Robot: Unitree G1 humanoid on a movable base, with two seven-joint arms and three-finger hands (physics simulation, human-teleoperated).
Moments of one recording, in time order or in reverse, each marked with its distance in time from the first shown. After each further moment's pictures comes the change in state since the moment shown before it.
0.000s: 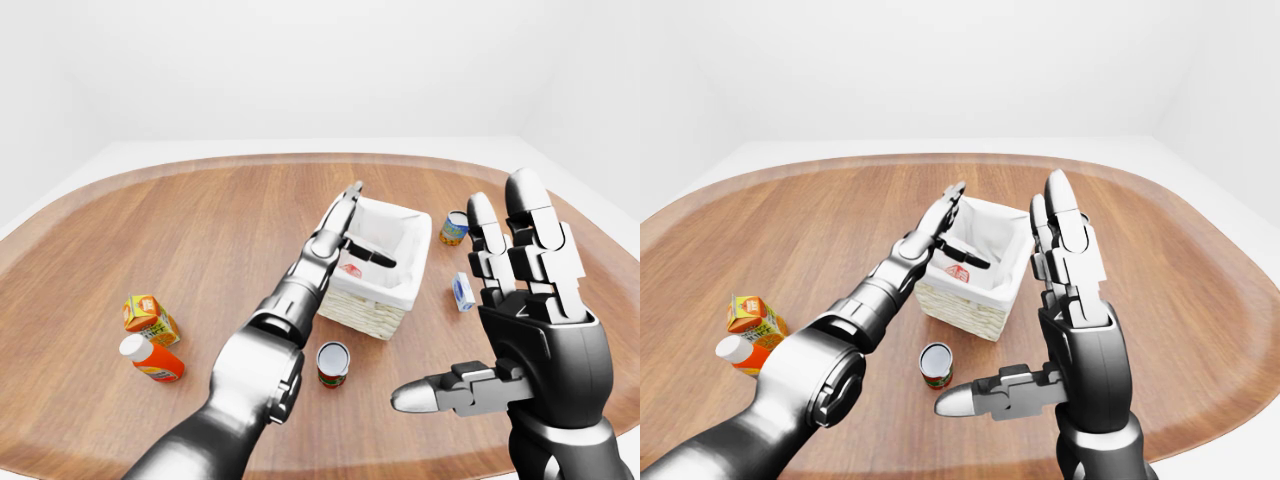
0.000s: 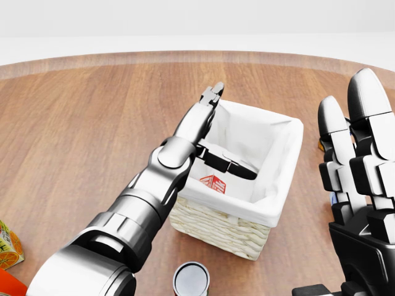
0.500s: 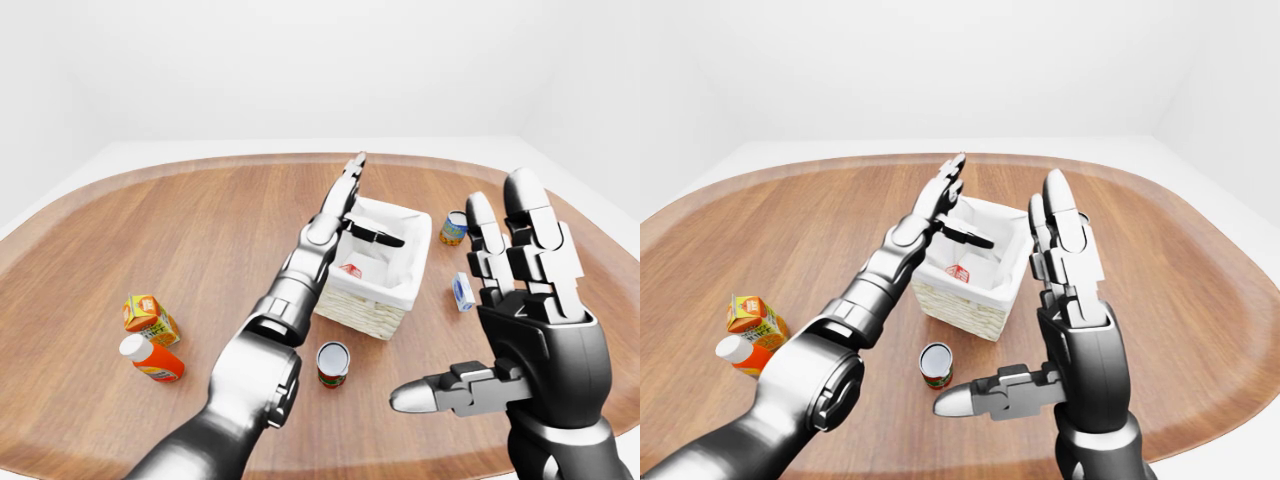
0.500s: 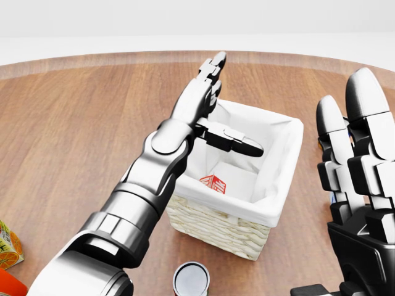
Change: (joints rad) left arm 0.033 0.010 -0.017 -0.209 -0.127 0.030 -0.041; right arm -0.003 0.000 0.008 0.000 -0.007 0.000 -0.001
